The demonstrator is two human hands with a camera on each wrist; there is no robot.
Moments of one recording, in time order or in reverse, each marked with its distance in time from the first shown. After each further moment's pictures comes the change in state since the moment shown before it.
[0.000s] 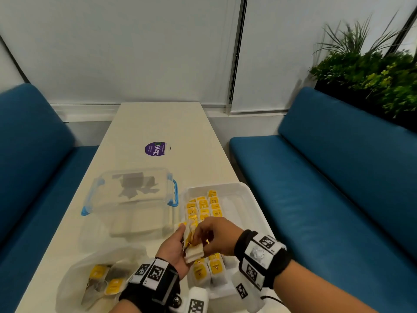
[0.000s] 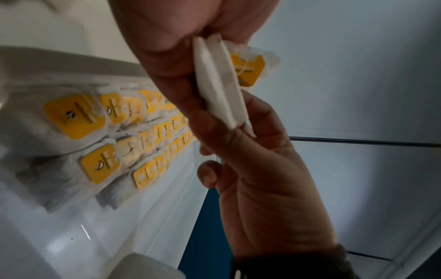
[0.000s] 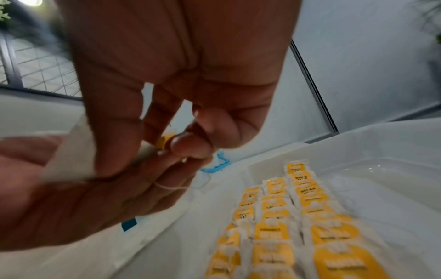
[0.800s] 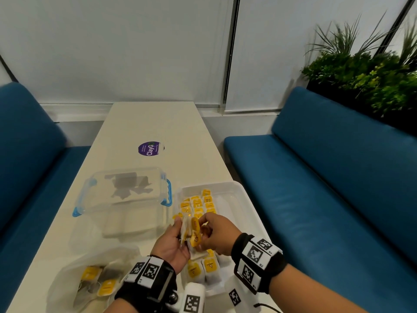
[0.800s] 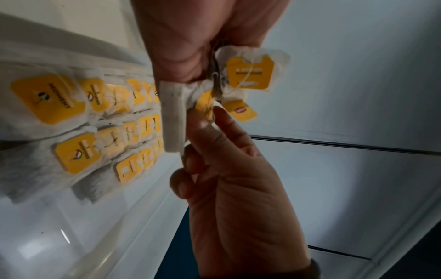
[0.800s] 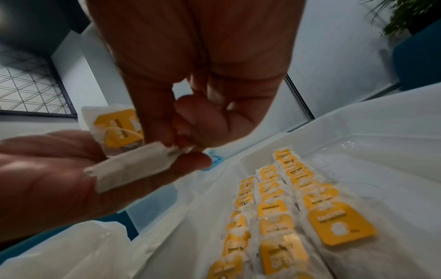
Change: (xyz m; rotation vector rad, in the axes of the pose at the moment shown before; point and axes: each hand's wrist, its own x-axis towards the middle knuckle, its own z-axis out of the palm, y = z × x) left_hand 0.004 -0.002 0.004 -0.042 -0.152 0.127; right_hand -0.007 0.007 0.007 0.236 0.135 0.214
